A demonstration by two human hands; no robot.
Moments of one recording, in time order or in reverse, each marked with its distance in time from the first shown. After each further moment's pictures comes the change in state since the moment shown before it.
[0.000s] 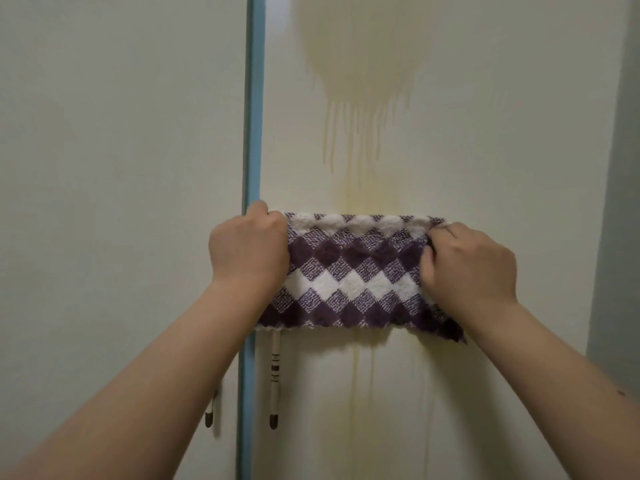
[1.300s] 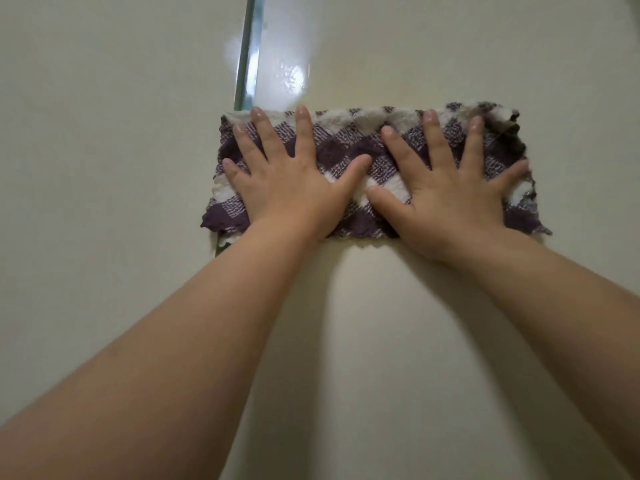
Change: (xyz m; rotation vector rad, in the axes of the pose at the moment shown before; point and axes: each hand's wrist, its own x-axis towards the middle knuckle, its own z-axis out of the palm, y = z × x) left_hand 0.196 0.037 0.000 -0.181 0.214 -0.219; right_hand 0.196 -0.006 0.019 0.057 -0.074 0.110
